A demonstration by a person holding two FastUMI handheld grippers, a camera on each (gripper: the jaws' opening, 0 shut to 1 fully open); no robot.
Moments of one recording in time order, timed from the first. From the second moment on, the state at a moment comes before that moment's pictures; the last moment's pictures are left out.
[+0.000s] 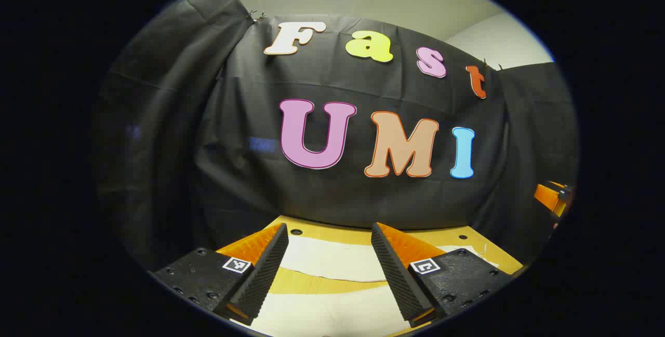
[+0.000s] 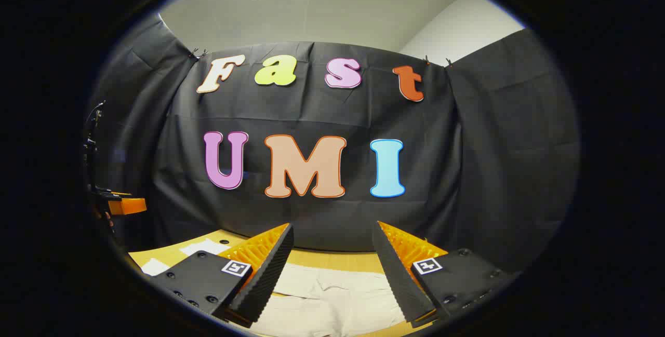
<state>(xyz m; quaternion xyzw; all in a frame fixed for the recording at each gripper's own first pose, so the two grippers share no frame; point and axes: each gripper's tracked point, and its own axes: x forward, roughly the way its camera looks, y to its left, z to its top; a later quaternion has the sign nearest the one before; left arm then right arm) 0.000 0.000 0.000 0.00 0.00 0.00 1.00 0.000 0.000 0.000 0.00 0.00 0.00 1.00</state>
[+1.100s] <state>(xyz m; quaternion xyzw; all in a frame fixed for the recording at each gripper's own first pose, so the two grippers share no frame) -0.005 0.018 -0.046 0.01 0.07 0.03 1.00 0.028 -0.005 -0.025 -0.01 0.02 0.04 1.00</state>
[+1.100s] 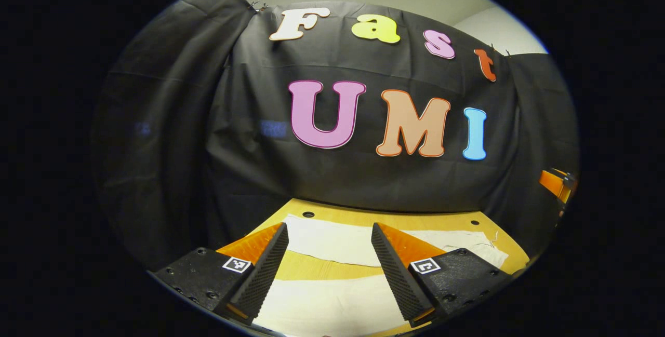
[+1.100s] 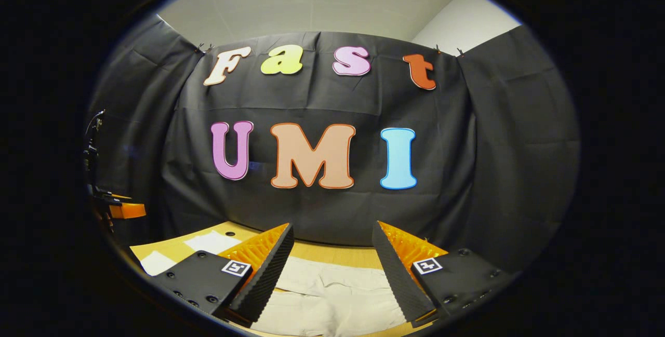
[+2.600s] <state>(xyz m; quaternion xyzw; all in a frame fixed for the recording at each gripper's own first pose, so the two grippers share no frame) -0.137 0.082 -0.328 0.27 0.54 -0.30 0.74 -0.008 -0.028 -0.147 -0.04 0.18 0.04 0.98</state>
